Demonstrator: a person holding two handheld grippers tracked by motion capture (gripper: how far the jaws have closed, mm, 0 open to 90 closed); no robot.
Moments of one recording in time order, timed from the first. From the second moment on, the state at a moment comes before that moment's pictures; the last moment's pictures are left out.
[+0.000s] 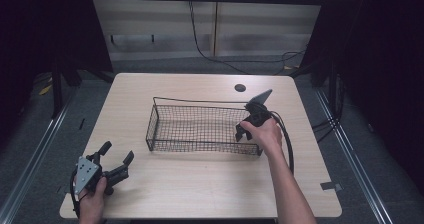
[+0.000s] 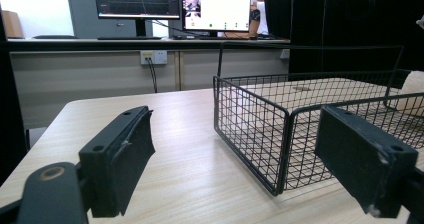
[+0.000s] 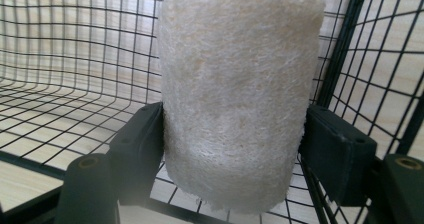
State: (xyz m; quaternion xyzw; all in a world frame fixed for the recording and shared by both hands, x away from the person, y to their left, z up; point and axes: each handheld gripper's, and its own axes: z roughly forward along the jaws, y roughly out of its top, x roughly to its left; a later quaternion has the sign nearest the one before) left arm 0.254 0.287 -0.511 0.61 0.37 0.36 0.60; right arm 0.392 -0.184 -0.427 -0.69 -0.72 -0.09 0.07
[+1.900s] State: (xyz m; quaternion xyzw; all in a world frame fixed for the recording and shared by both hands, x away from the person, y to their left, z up) left arm 0.254 0.287 -0.511 0.61 0.37 0.36 0.60; right arm 0.397 -0.163 -0.440 -0.68 -0.73 -0.05 0.05
